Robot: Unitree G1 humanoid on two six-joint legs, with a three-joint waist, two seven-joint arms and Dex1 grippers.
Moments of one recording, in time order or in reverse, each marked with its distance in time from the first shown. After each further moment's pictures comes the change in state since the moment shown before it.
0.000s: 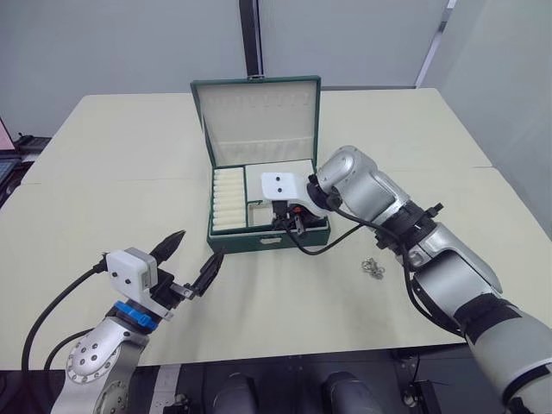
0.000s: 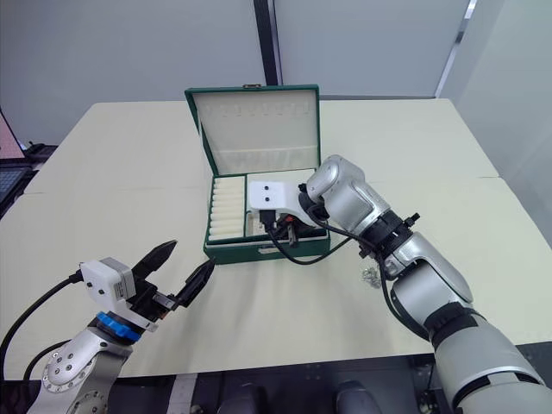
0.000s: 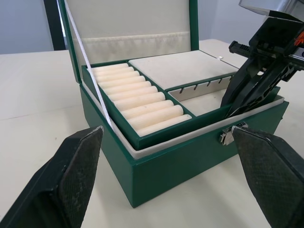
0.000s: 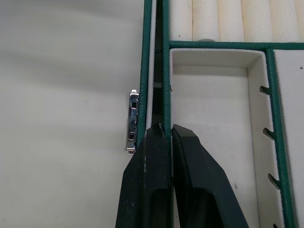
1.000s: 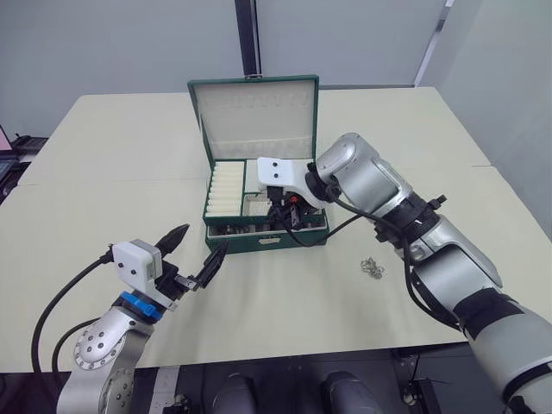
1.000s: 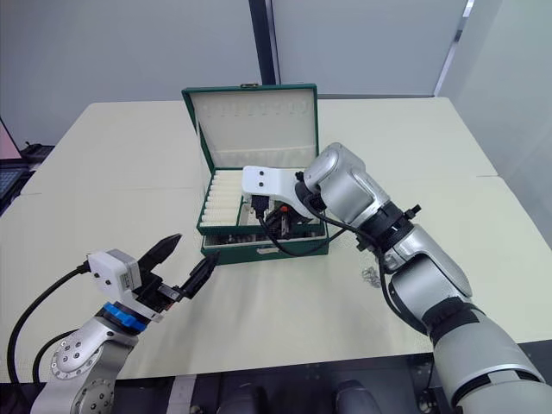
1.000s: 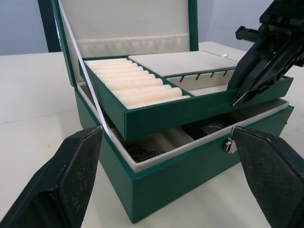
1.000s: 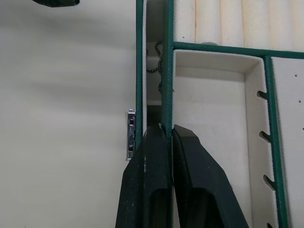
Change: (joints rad) left arm -0.079 0.004 -0.022 0.074 0.007 0.002 -0.010; right arm -0.037 -0.024 -0.030 -0.084 0.041 0.114 0.028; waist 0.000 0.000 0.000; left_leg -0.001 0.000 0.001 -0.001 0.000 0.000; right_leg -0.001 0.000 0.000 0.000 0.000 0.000
